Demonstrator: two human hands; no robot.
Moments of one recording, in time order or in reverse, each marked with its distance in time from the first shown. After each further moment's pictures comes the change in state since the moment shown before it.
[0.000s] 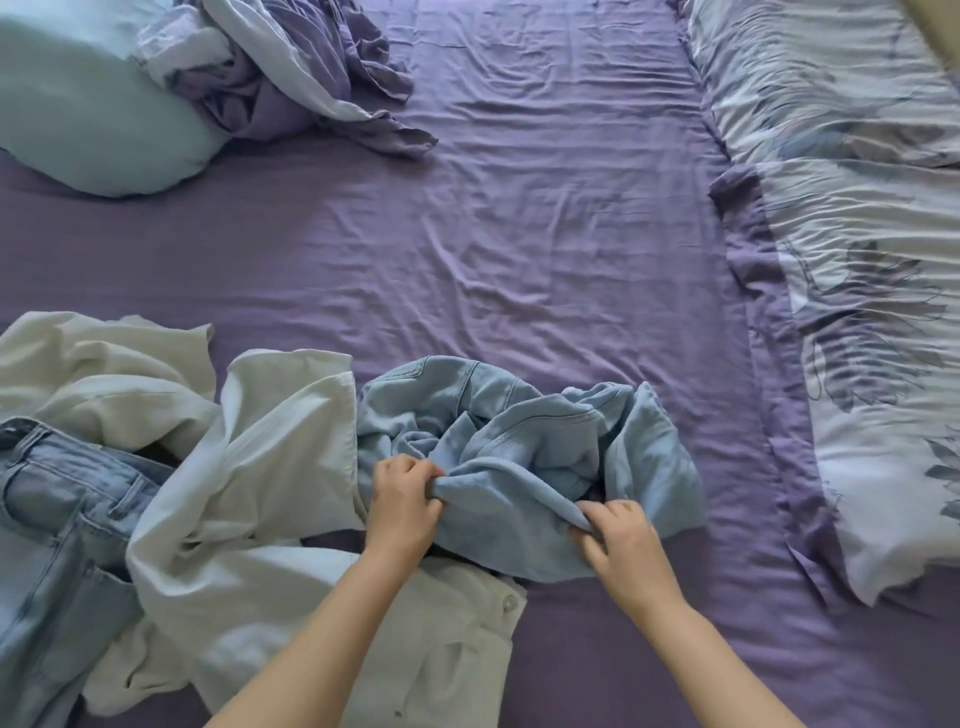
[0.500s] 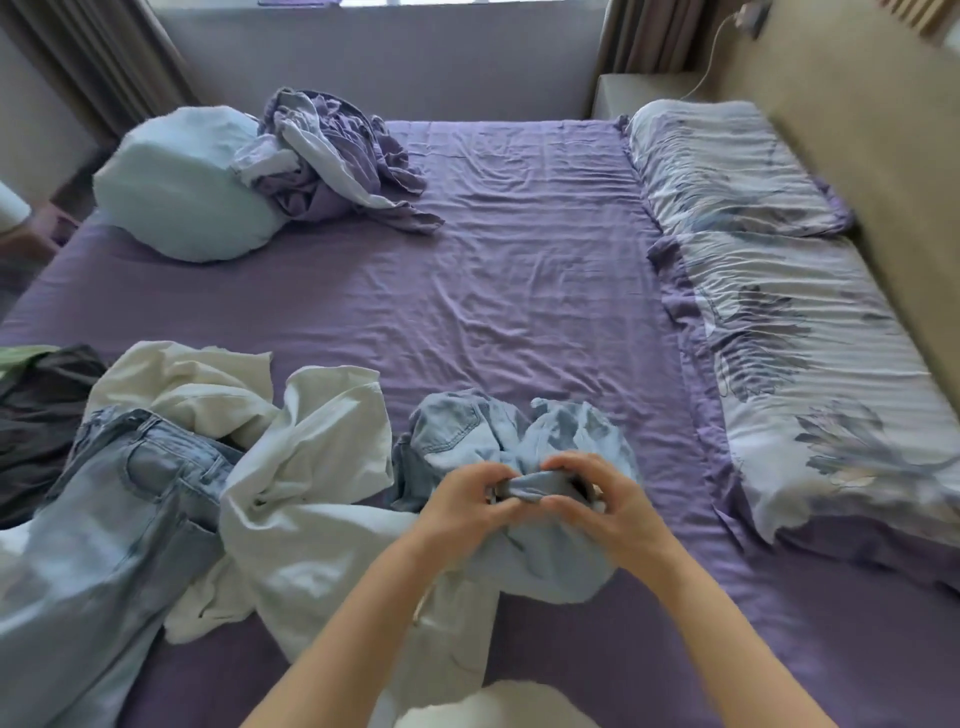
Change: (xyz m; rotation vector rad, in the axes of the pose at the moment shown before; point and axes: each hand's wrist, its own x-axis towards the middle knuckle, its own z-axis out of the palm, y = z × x) left_hand -0.155 0.115 -0.094 -0.537 -0.319 0.262; right_hand -0.122 -0.097 -0.139 0.698 0.000 -0.185
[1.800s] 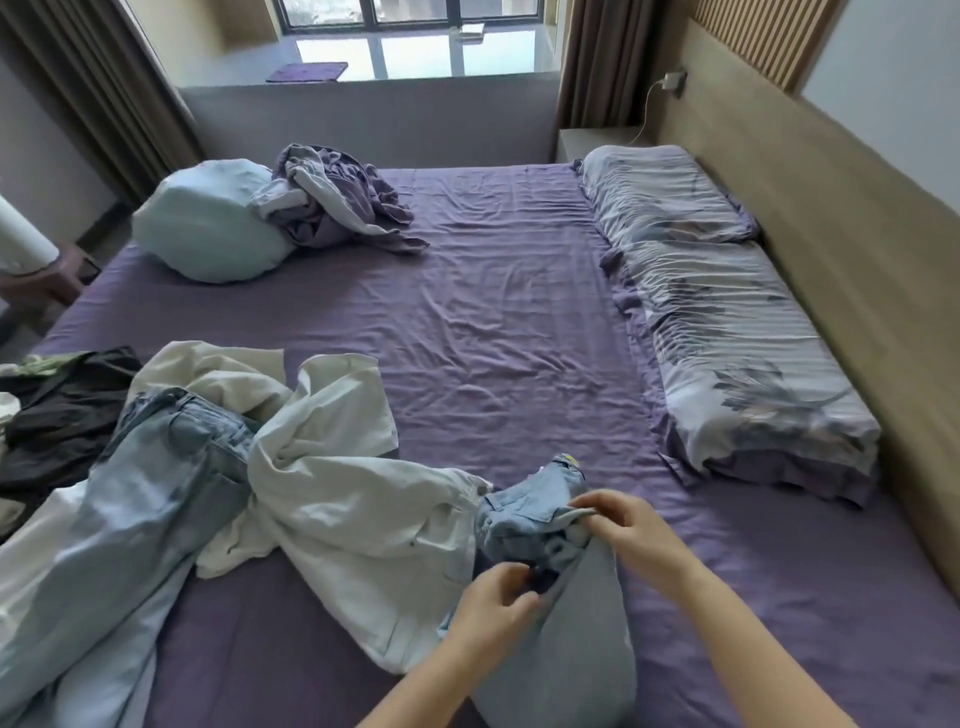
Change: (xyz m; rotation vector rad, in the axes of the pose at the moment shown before) left_hand -0.186 -0.041 0.143 0.030 0.087 -0.247; right_hand -0.173 0.014 -0.011 -0.035 0.029 0.236
